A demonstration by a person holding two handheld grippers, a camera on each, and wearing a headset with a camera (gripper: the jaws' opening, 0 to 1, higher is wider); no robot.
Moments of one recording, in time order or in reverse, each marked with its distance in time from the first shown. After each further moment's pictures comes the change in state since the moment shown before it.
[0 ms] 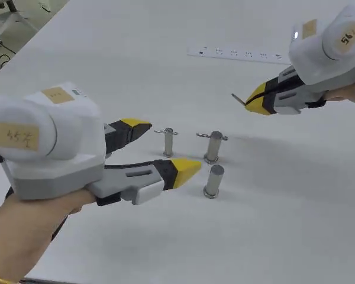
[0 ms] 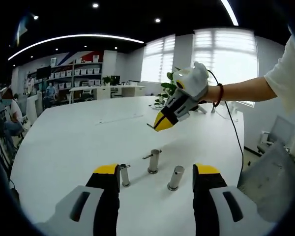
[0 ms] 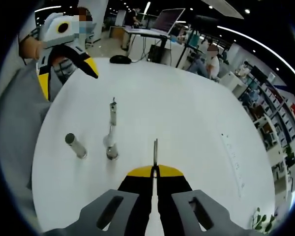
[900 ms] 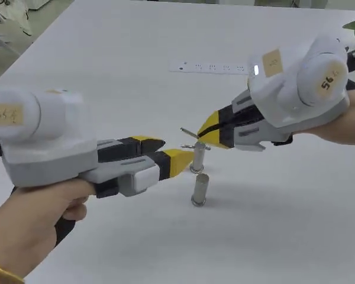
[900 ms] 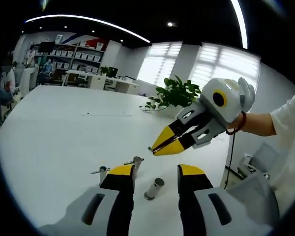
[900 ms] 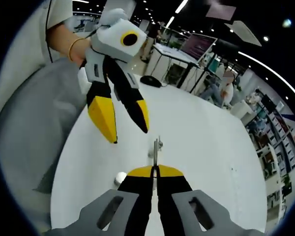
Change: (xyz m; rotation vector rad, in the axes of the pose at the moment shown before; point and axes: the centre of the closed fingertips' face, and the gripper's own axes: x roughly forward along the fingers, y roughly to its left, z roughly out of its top) left arm 0.008 -0.018 0.017 -0.221 -0.017 -0.121; right arm -0.016 0.093 0.073 -0.177 -0.122 0.063
